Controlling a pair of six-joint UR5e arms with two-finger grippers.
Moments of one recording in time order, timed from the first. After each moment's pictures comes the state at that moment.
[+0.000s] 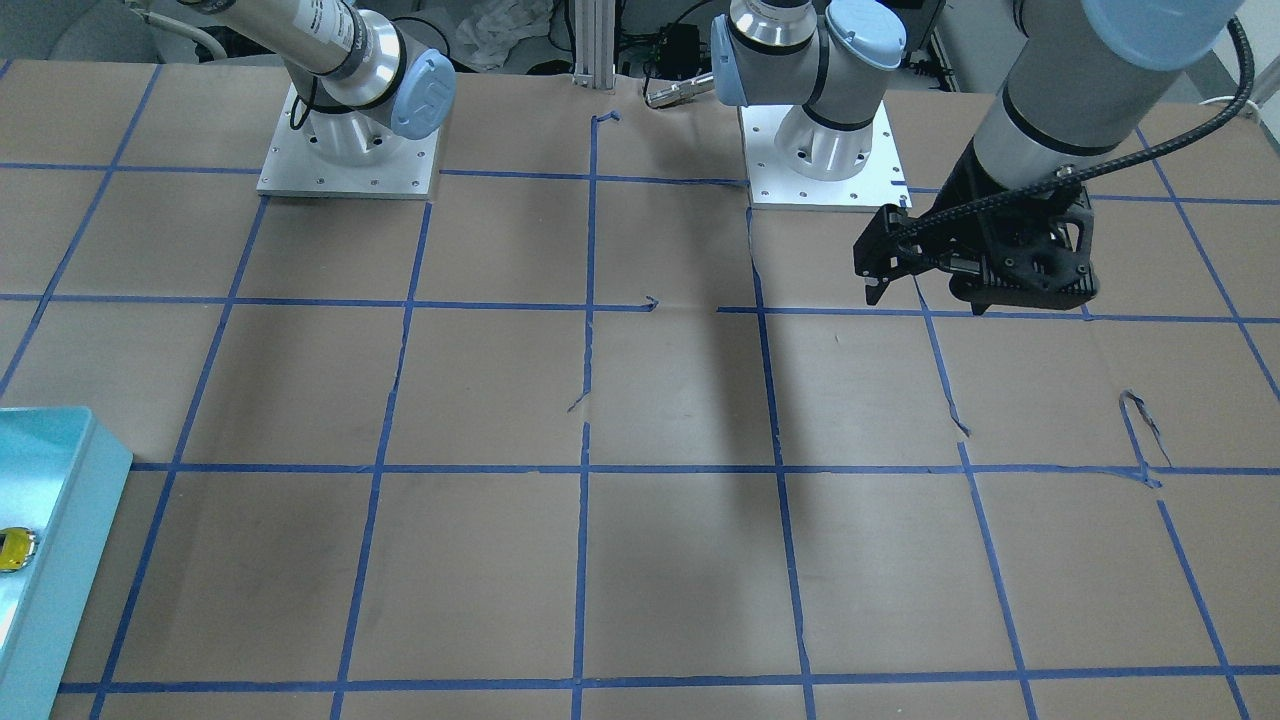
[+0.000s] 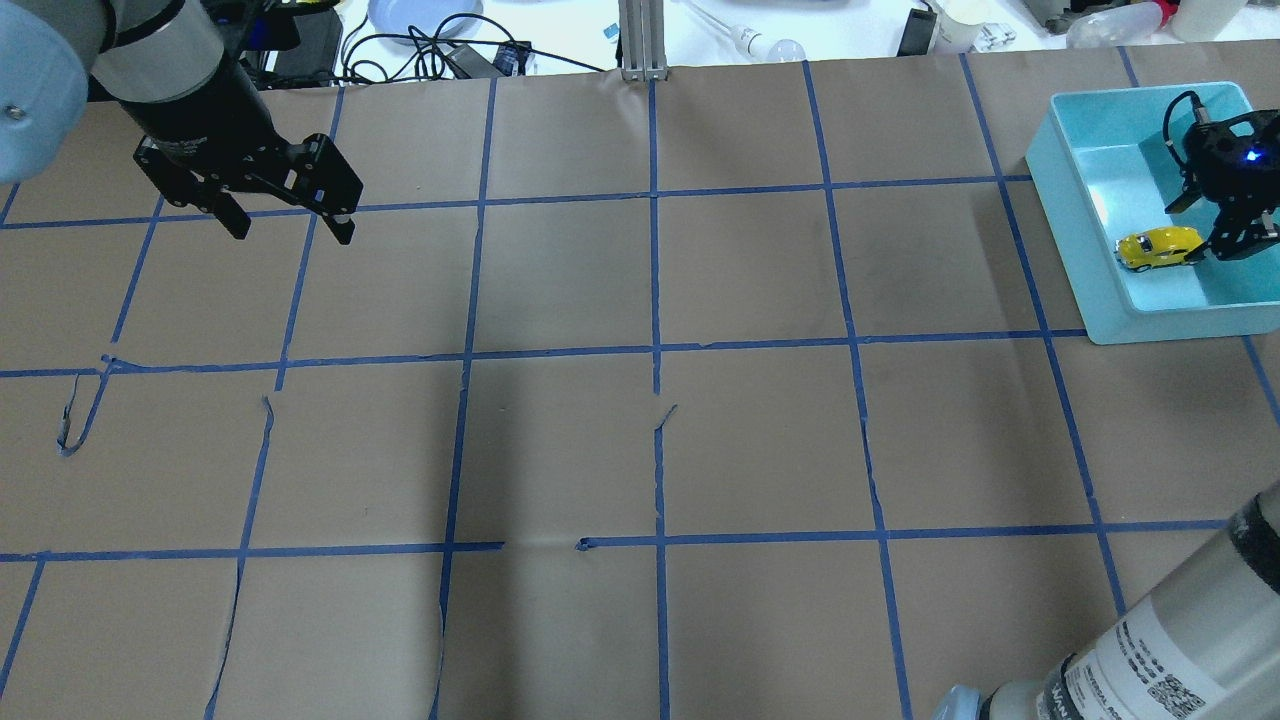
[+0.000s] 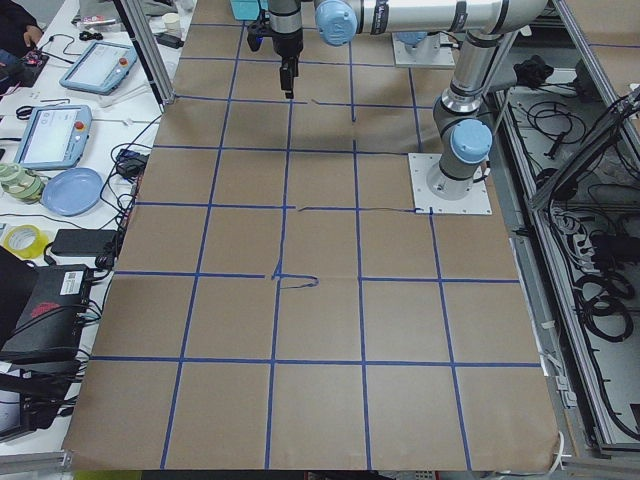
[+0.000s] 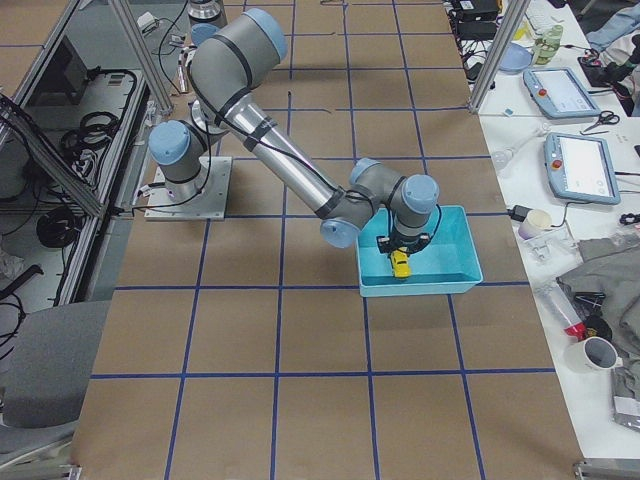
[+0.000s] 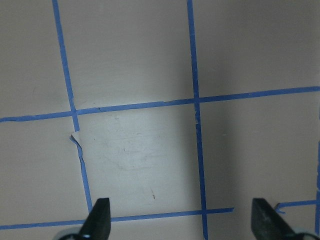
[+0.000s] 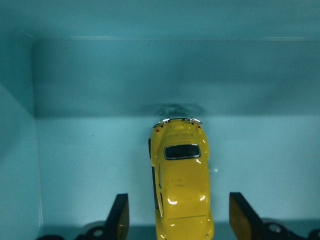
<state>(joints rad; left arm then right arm) -1.48 -1.64 -1.52 -1.60 1.59 0.18 0.96 -0.98 1.45 -2.08 -1.50 -2.21</state>
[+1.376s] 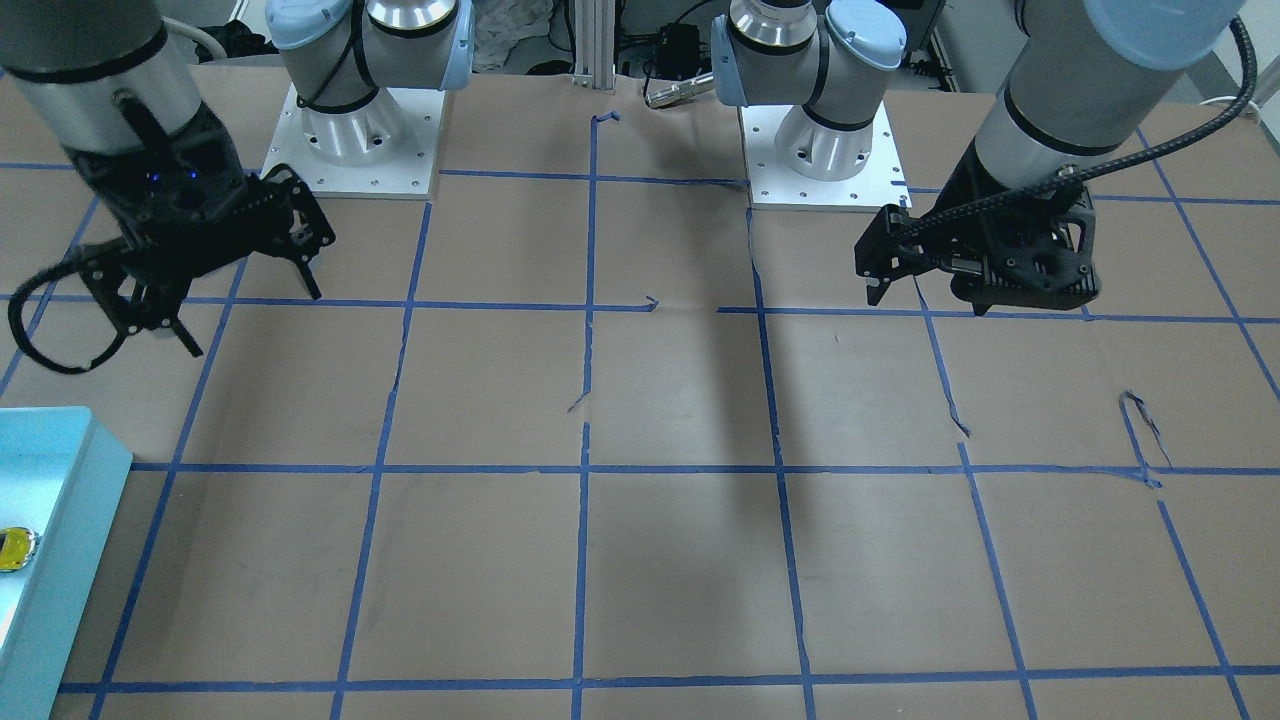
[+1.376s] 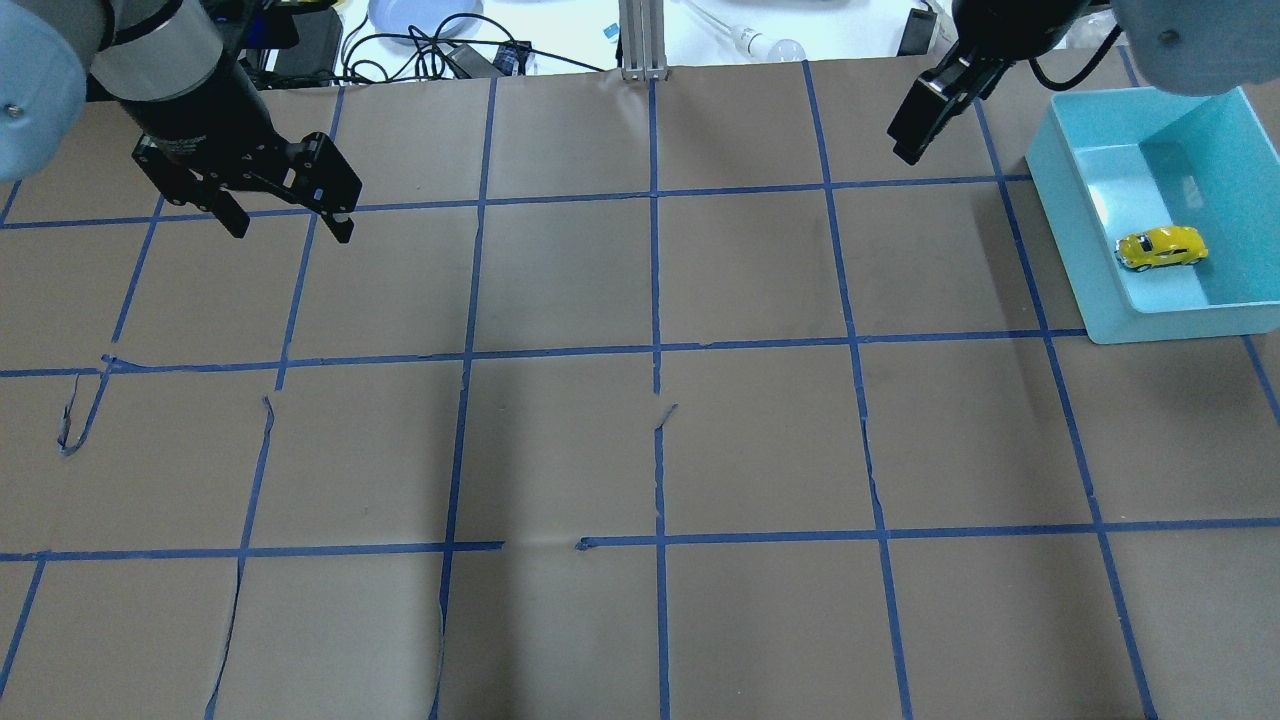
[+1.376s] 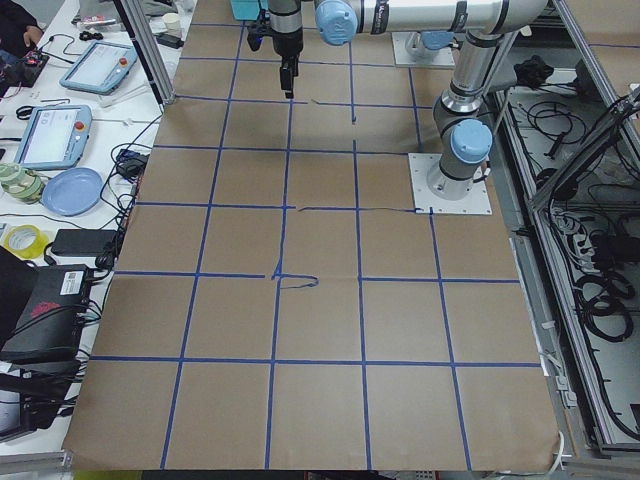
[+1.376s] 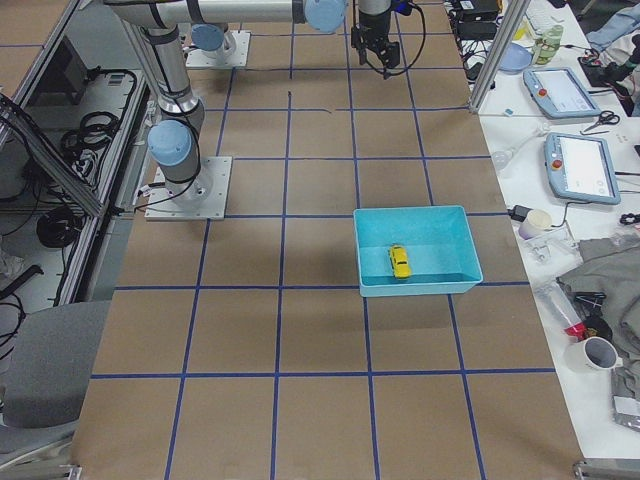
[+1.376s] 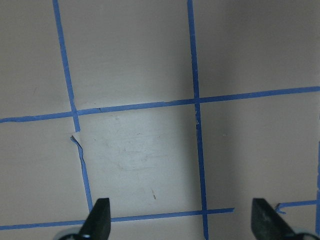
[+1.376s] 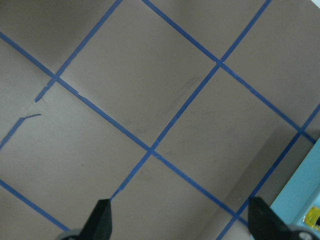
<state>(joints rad) -1.48 -1.64 -1.51 -1.60 1.60 0.18 1.57 -1.50 1.44 -1.65 -1.55 -0.58</state>
